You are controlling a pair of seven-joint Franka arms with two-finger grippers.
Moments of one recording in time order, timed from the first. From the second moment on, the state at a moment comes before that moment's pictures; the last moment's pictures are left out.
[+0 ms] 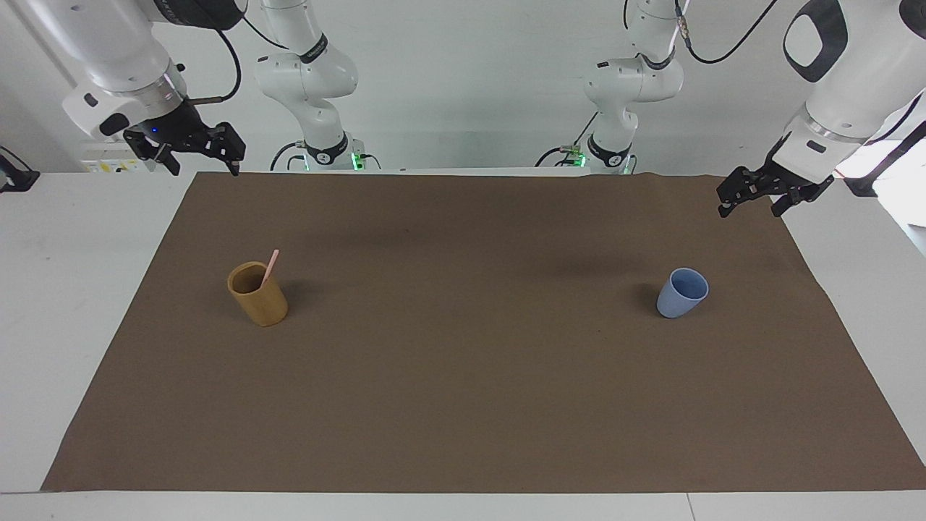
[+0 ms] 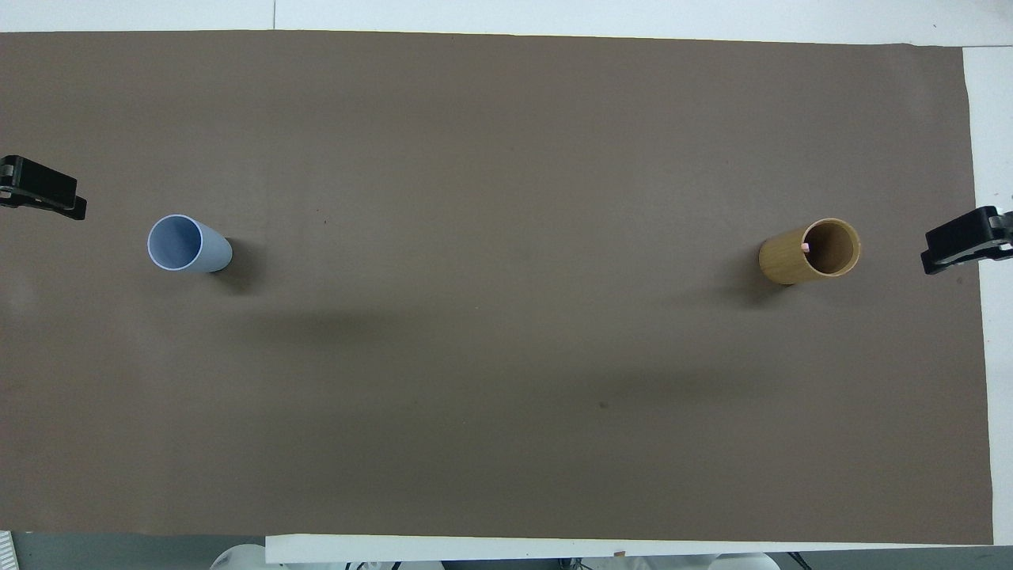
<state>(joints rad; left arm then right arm) -0.04 0.03 -0.04 -1.56 0.01 1.52 0.03 0.03 -0.01 -0.08 -1.50 -0.07 1.31 -0.08</state>
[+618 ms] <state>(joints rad) -0.03 0.03 -0.03 -1.57 0.01 1.51 0.03 0.04 -0.01 -0.07 -1.50 -0.06 1.31 -0.08</state>
